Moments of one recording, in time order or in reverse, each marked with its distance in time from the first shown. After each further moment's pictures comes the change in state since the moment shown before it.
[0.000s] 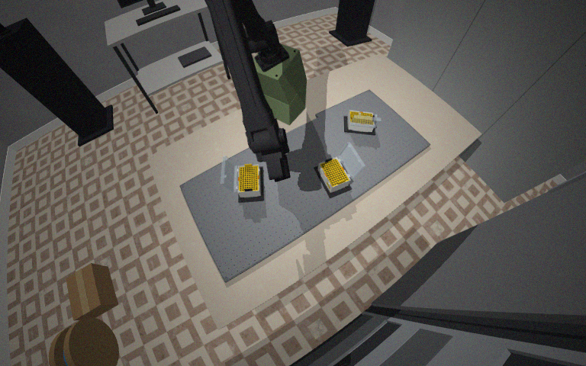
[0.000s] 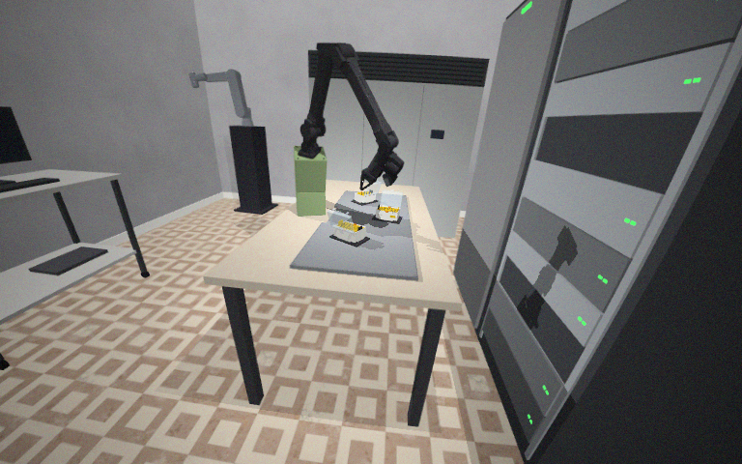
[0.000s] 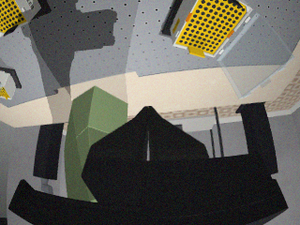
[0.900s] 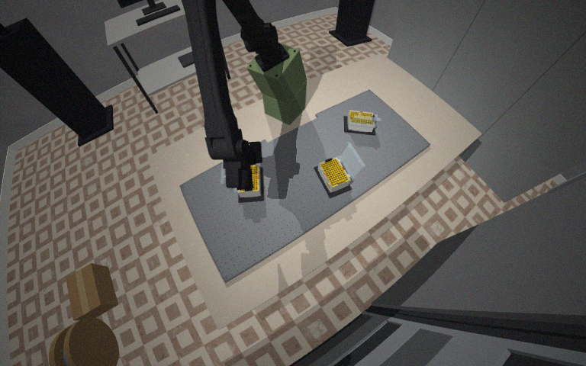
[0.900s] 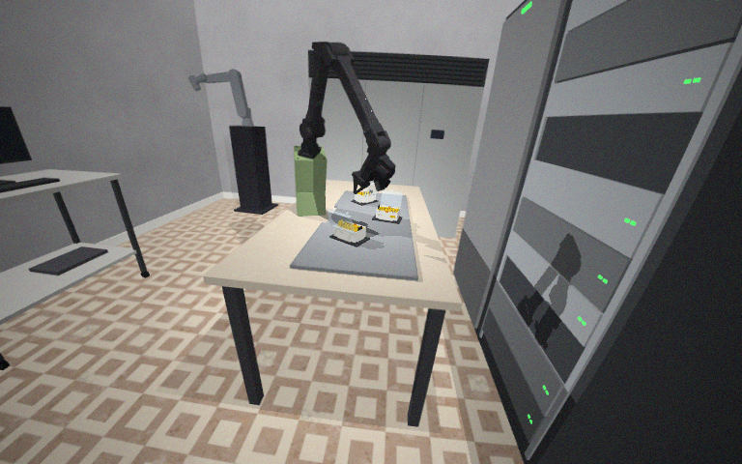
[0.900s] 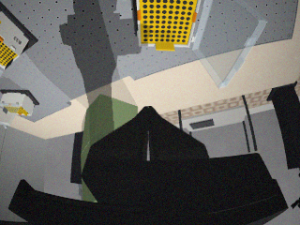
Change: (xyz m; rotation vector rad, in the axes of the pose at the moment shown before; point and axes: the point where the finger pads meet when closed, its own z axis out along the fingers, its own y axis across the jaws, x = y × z) arm 0.003 -0.071 0.003 -0.122 0.001 0.228
